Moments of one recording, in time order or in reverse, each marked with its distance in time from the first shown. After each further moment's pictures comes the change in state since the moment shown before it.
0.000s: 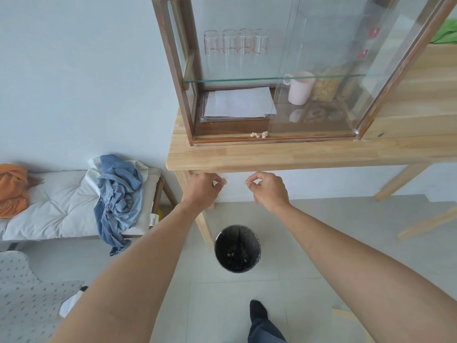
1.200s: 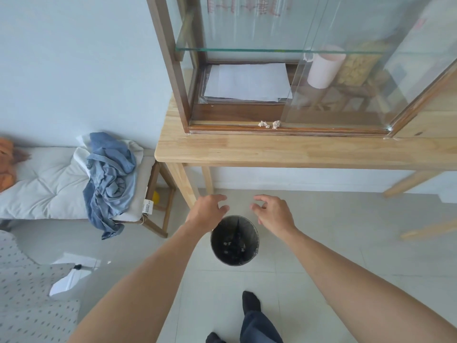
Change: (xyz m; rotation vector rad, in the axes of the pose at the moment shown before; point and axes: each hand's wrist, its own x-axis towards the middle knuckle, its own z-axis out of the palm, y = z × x) left_hand 0.004 -0.049 0.095 -0.003 -0.203 -0.189; right_hand 0.025 0.087 0.051 -0.050 -0.171 0.039
